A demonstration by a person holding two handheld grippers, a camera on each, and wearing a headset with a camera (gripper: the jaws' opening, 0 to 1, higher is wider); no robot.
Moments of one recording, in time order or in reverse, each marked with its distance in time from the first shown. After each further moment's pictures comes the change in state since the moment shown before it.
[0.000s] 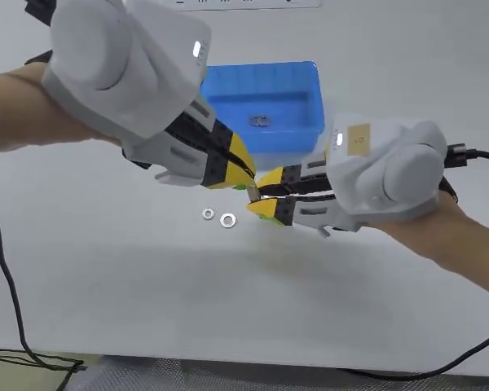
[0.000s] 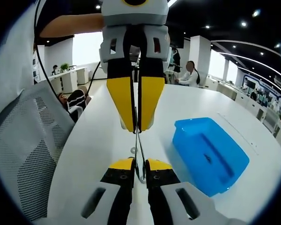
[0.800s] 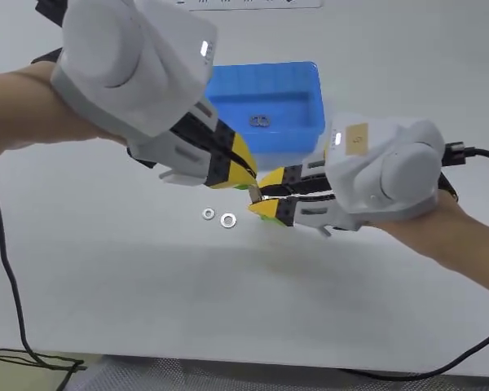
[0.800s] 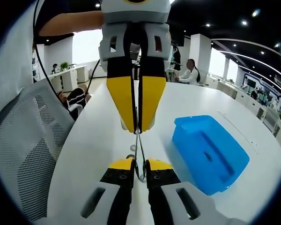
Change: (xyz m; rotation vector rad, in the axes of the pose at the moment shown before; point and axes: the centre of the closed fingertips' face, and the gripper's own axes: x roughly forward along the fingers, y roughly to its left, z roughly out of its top) left arm 0.005 0.001 0.003 -0.015 0.012 -0.002; right arm -0.001 -0.001 -0.004 -0.001 0.021 0.000
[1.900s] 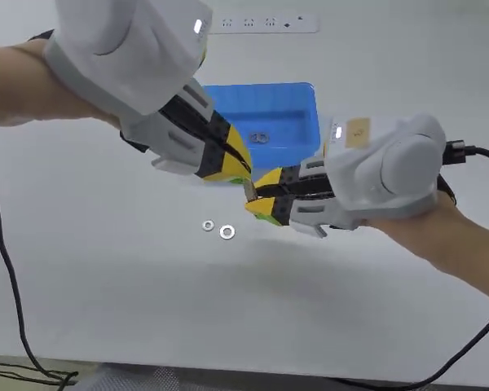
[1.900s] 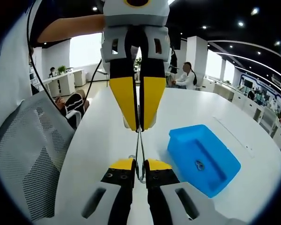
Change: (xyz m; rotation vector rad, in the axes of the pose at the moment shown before) left arm -0.027 0.008 0.010 0.018 -0.007 -0.003; right arm -0.015 -0.004 0.029 0.011 -0.033 -0.028
